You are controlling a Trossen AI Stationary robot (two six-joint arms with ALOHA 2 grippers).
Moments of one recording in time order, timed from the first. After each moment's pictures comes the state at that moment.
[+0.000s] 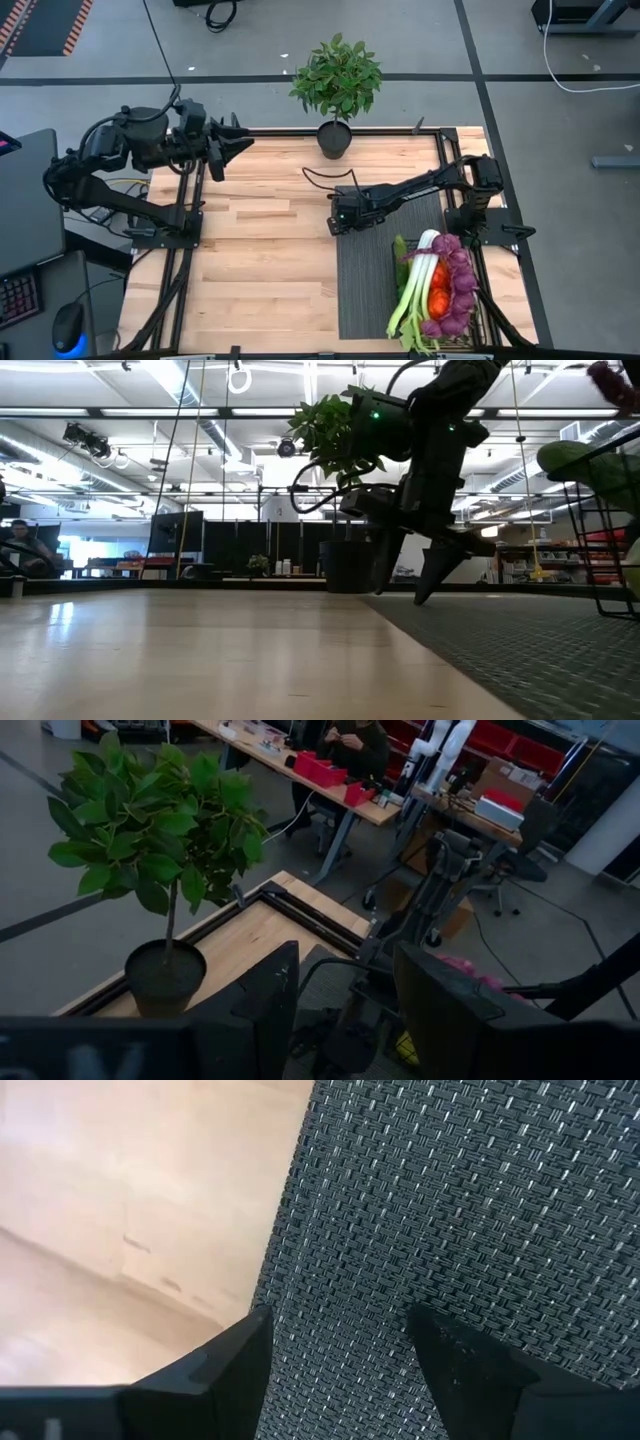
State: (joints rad) left arm 0.02 1.07 1.64 -0.78 -0.37 -0.46; right arm 0.00 1.86 1.08 -0.50 -0.01 1.28
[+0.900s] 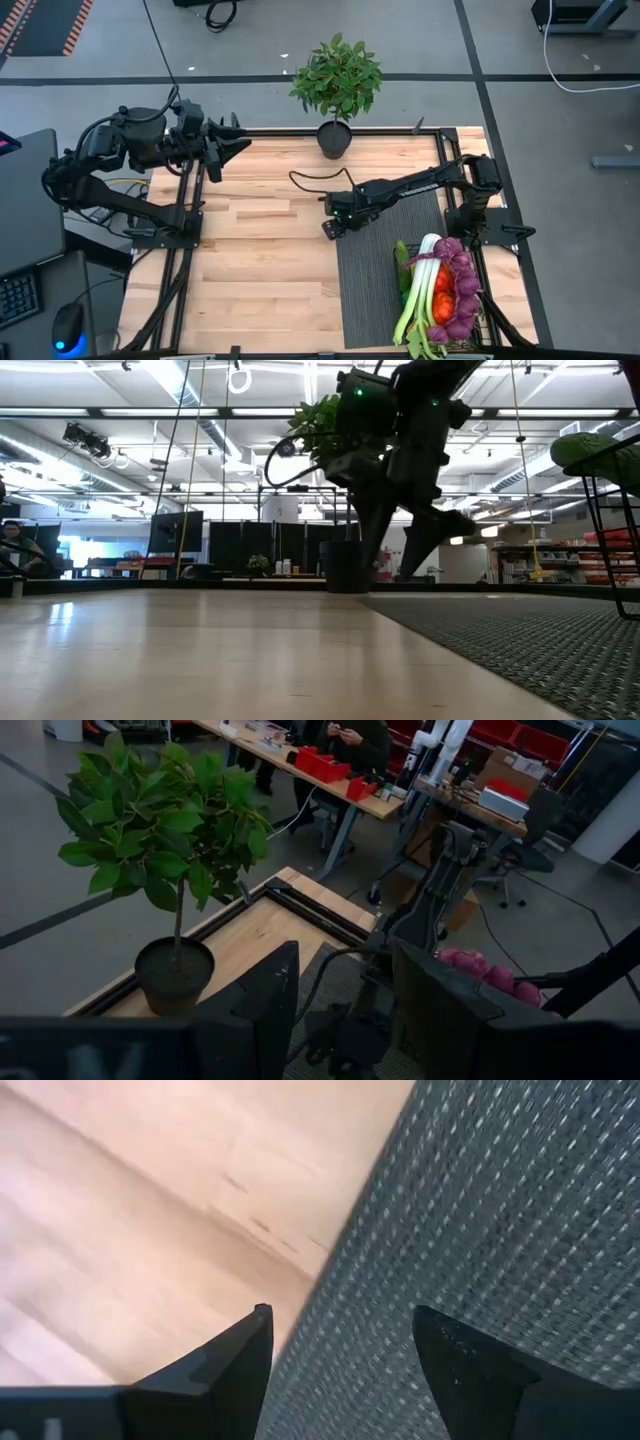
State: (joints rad) left arm 0.02 1.06 1.63 -0.81 -0.37 -0.44; right arm 0.00 1.85 1.22 -0.60 -0.10 1.12
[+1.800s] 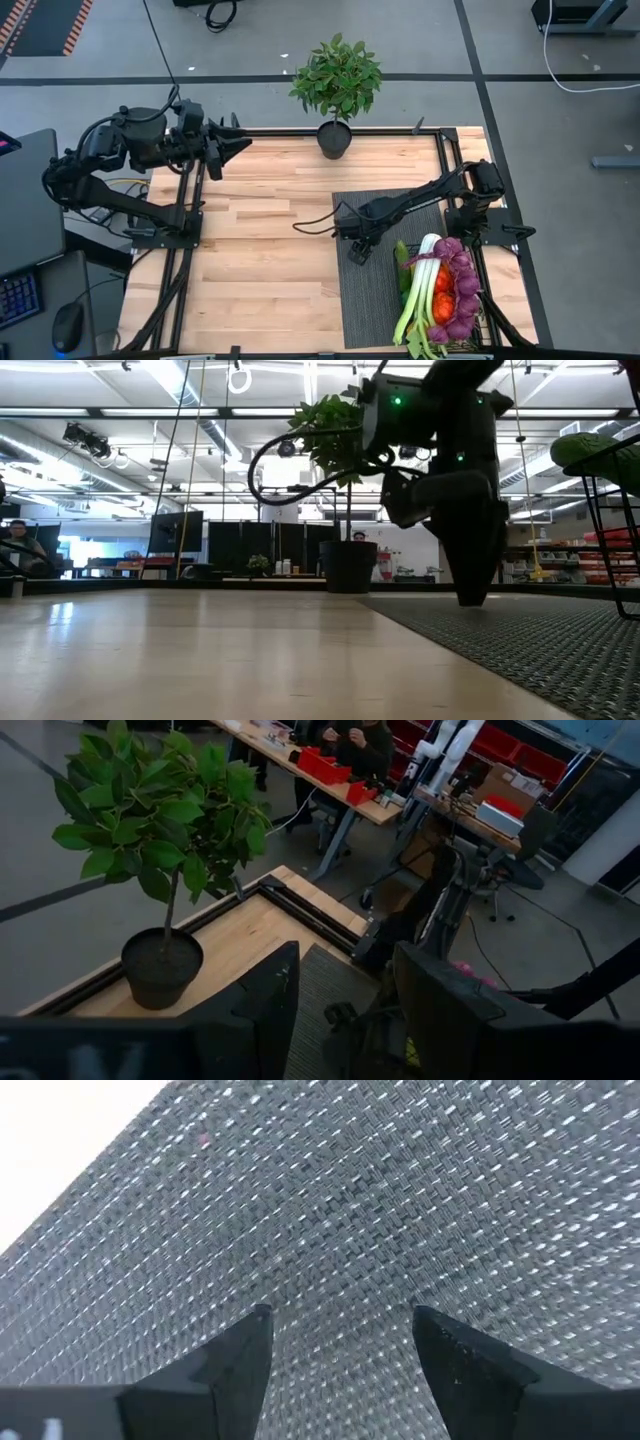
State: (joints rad) left arm 0.02 1.06 1.64 -0.80 -0.37 -0.51; right arm 0.13 1.85 1.14 -0.78 -0.09 0.74
